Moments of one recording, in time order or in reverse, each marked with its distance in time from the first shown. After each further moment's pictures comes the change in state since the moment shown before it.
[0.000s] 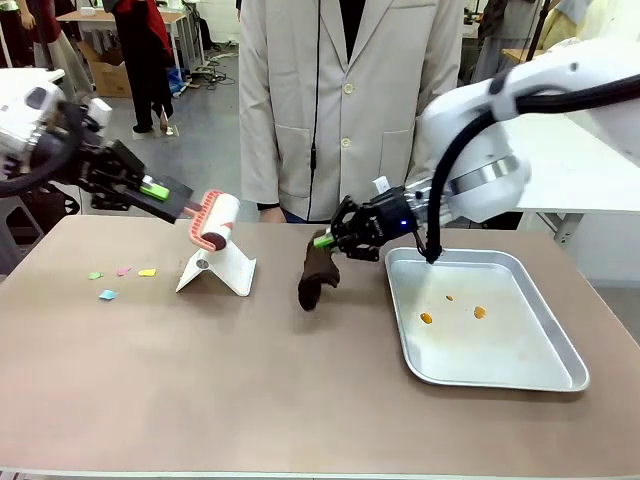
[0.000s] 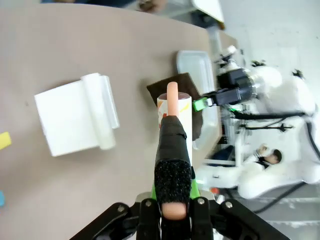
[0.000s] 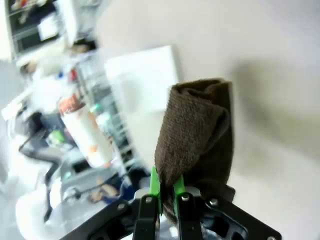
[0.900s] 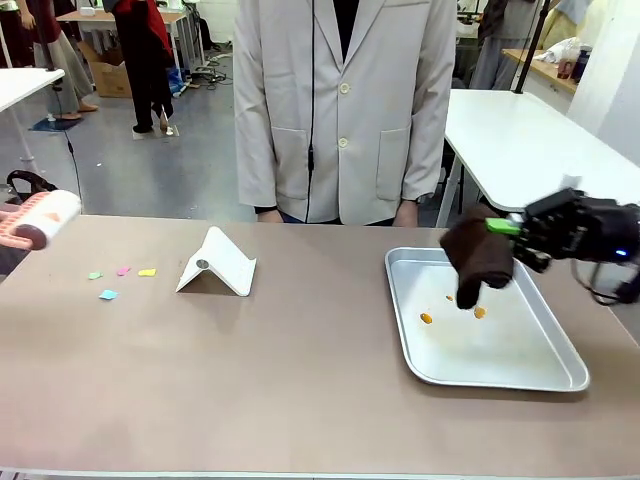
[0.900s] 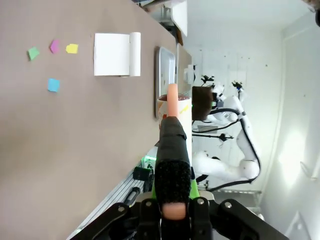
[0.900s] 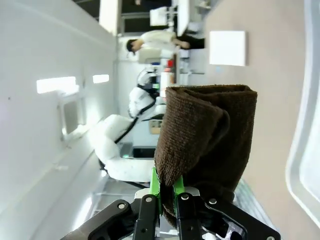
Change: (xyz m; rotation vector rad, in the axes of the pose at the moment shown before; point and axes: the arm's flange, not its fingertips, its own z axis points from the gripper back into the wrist) left arm -0.108 0.118 0.219 -0.239 -0.068 0.238; right arm -0.138 -0.085 0.245 0.372 -0.097 0.174
